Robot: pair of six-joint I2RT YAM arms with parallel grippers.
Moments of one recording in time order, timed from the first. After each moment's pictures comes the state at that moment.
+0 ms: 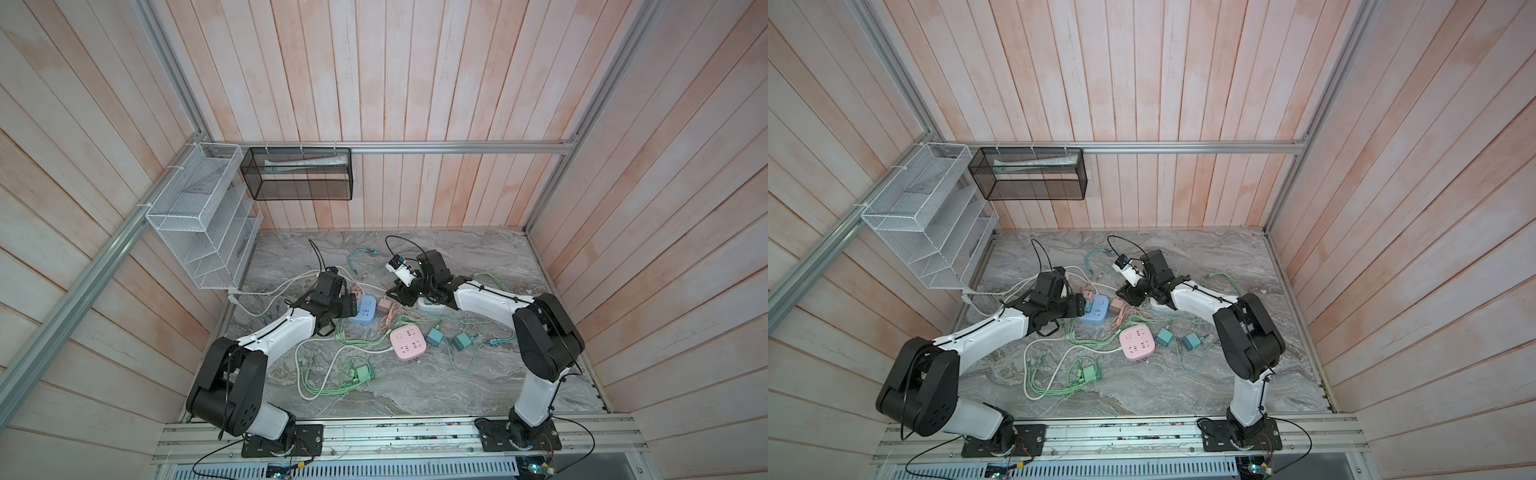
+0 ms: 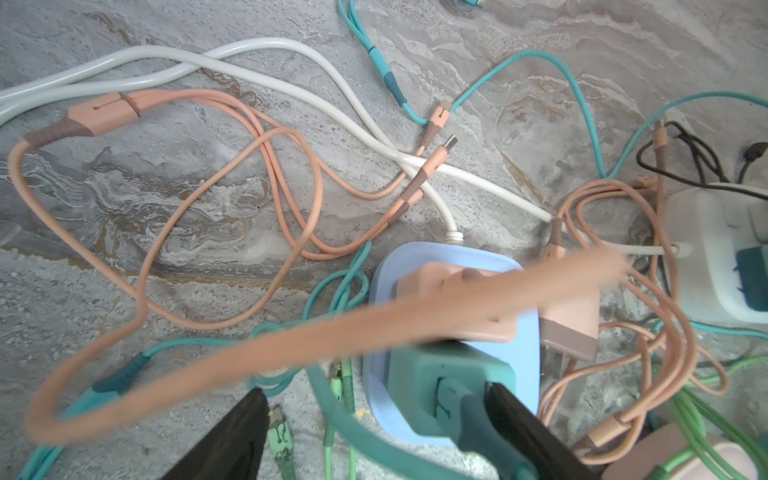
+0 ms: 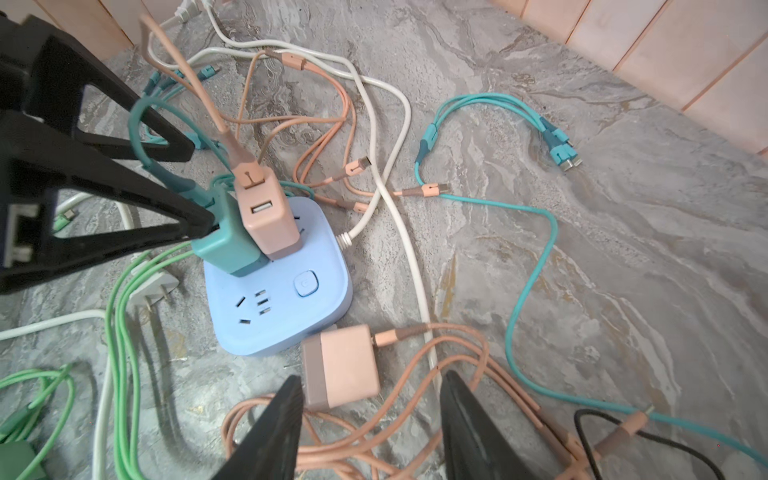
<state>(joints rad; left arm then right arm) -0.39 1.49 0.84 -0.23 -0.06 -0.36 0.61 1.84 1.21 -0.06 -0.39 -0.21</state>
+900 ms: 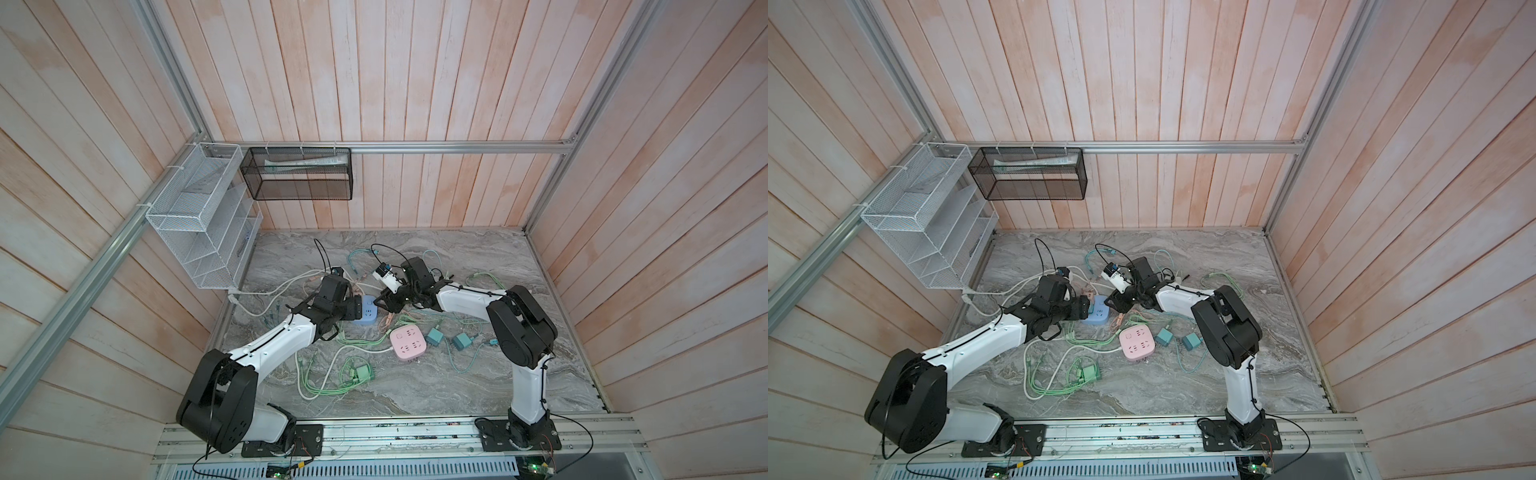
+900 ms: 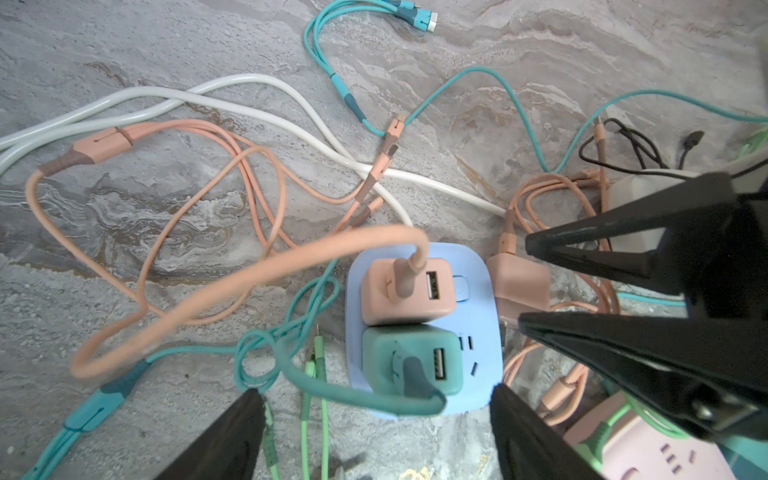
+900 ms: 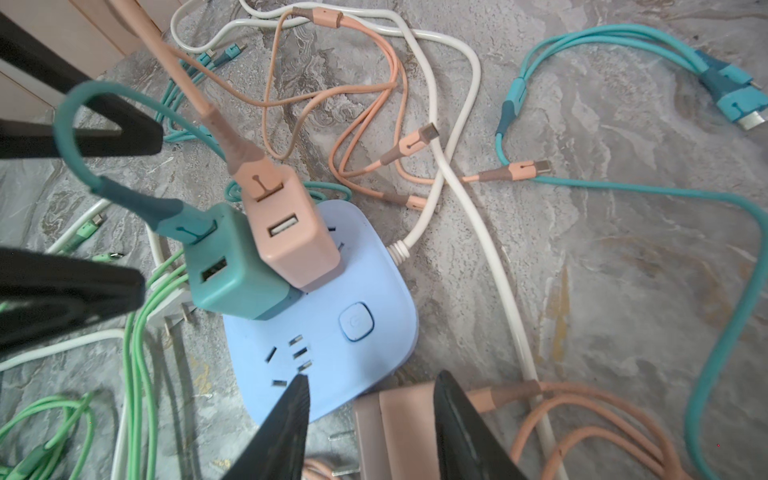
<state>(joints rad) -0.47 1.42 0.83 -0.25 -0.10 -0.35 0.66 2.01 1.28 -0.02 -0.45 -0.10</state>
